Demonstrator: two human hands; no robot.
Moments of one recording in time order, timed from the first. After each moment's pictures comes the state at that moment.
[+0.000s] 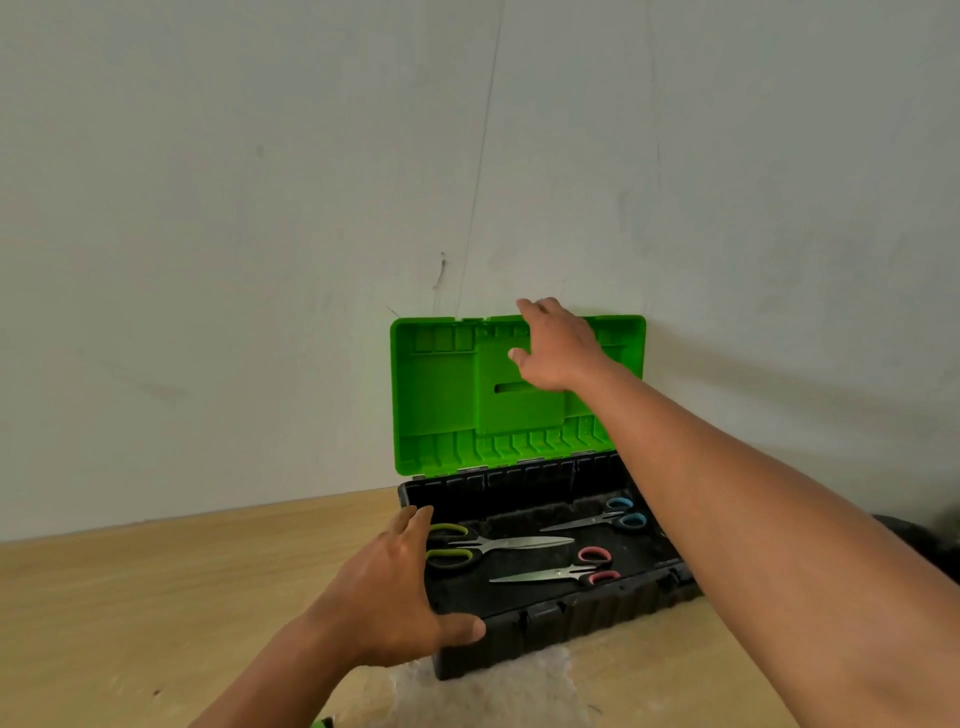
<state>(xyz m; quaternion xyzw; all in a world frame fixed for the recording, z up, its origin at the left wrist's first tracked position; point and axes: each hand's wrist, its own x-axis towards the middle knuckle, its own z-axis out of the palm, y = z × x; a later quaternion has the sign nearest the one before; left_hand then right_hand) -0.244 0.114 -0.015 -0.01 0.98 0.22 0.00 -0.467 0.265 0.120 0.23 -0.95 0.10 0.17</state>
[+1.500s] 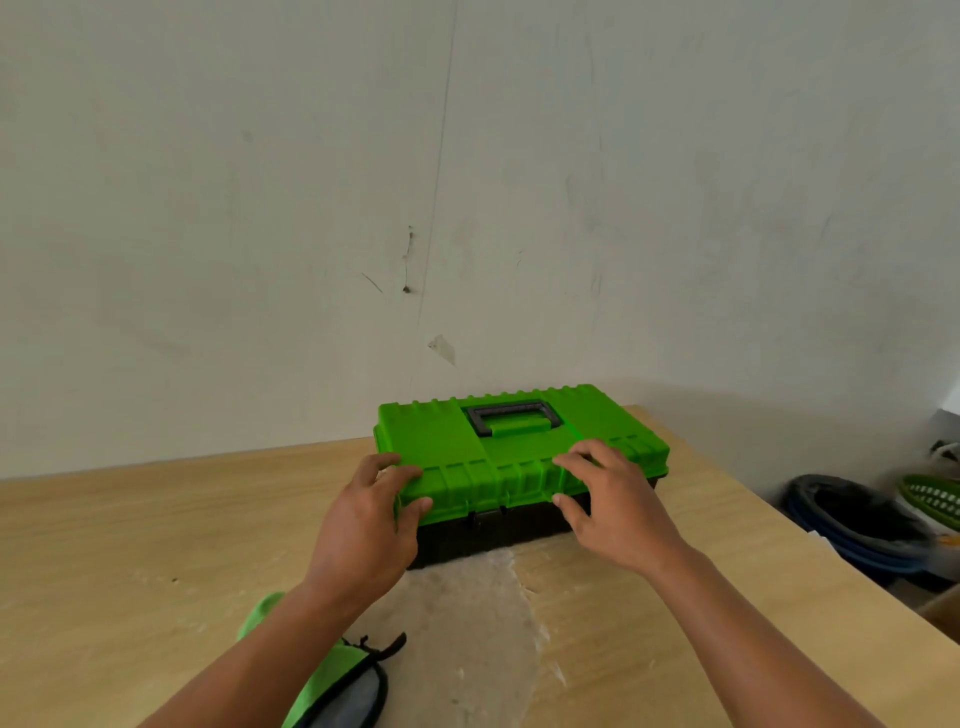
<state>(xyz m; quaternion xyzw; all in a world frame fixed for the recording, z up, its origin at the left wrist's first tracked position) -0.198 0.153 -0.038 -0.04 0.93 0.26 -0.27 -0.295 0.421 -0.021 0.25 -0.94 0.15 0.15</state>
